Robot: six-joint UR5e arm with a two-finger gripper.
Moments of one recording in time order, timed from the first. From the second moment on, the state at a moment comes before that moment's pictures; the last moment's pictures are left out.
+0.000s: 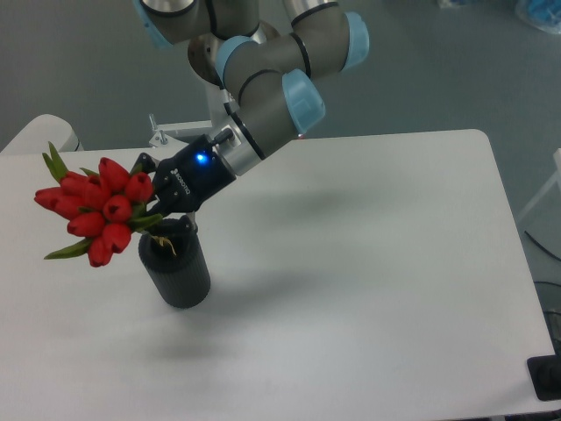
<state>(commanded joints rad) 2.44 -1.76 -1.98 -0.79 0.33 1.18</state>
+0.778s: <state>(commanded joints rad) 2.44 -1.81 -1.98 -0.79 0.33 1.20</state>
